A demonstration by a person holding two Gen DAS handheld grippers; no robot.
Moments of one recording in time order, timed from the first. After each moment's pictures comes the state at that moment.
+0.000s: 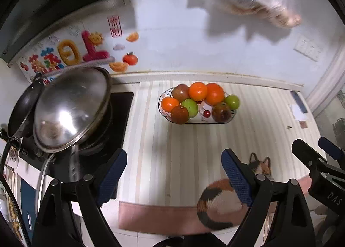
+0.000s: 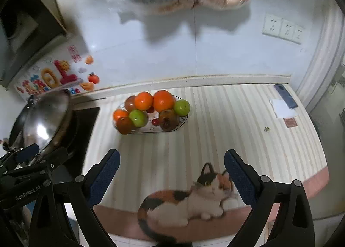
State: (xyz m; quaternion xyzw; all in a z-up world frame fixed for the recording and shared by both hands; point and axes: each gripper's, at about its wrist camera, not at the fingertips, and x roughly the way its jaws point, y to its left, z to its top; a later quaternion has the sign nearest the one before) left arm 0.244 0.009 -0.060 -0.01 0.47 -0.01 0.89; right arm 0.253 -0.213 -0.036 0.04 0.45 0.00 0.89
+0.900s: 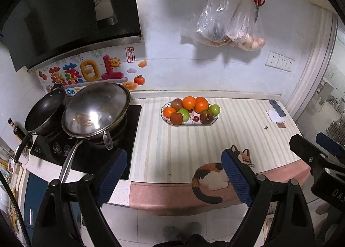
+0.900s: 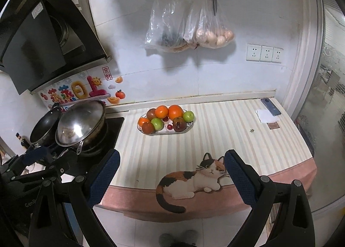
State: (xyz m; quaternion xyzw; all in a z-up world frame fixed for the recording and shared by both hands) left arm 0.100 0.013 0.017 -0.01 0.39 -0.02 0.92; right arm 0.075 -0.193 0.071 0.04 0.37 0.02 0.93
